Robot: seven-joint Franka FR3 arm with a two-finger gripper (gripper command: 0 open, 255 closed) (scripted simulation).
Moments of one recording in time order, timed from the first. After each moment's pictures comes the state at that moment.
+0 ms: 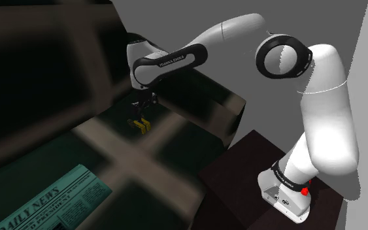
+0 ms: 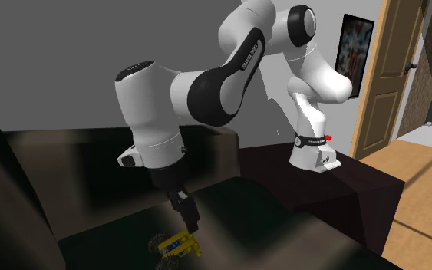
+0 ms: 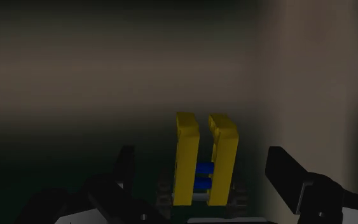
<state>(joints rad) 0.26 0.75 0.24 -1.45 -0.11 1.98 0.26</state>
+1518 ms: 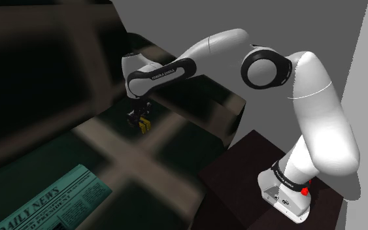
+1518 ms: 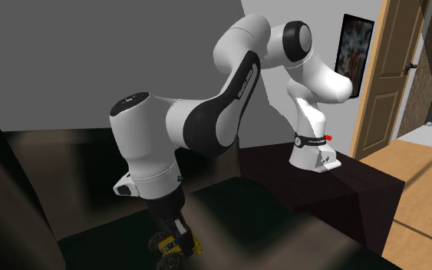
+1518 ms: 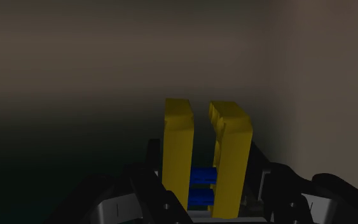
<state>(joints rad) 0.29 0.89 0.23 -1.33 -0.13 2.00 0.27</state>
